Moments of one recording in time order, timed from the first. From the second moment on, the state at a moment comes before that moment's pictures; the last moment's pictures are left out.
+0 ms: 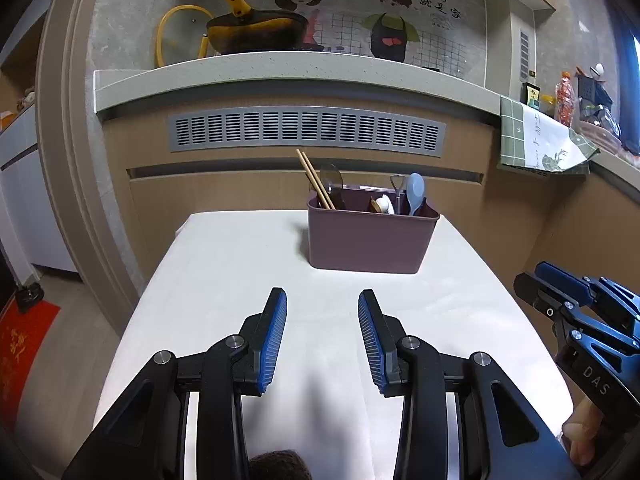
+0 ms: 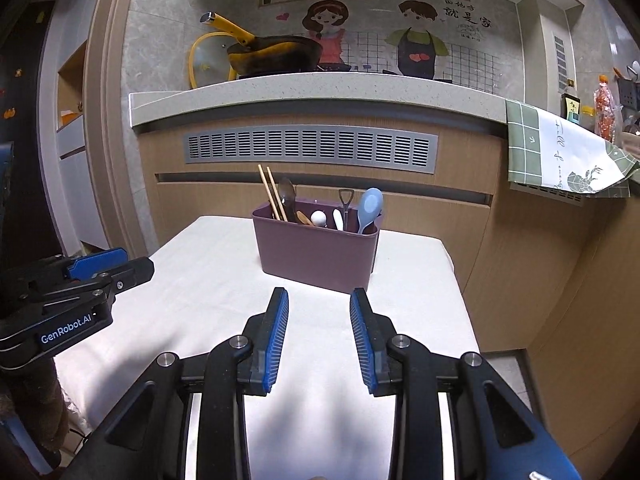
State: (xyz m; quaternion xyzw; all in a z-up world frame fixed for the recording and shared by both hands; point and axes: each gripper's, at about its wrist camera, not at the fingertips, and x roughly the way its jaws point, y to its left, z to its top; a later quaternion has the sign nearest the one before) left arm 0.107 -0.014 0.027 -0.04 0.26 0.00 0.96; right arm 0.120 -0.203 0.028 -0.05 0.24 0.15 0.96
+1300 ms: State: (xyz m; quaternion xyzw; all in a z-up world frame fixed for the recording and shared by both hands) left arm 0.107 -0.014 0.024 -0.04 0.27 0.00 0.96; right arm 0.124 -0.207 0.022 -0.05 0.25 0.15 0.95
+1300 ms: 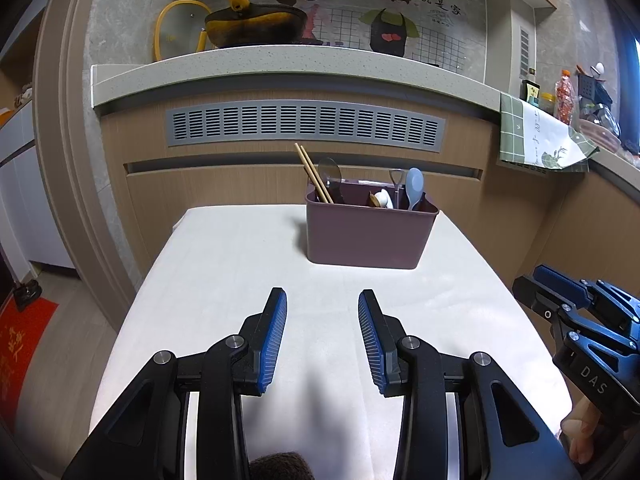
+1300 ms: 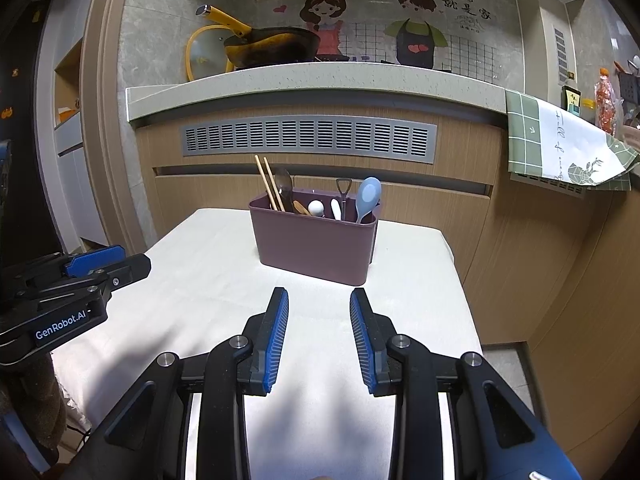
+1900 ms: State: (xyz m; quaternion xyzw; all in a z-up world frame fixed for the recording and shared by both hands) left arm 0.109 -0.014 0.016 -0.04 0.27 -0.01 0.96; right arm 0.125 -0.209 0.020 -0.05 0.26 0.14 0.95
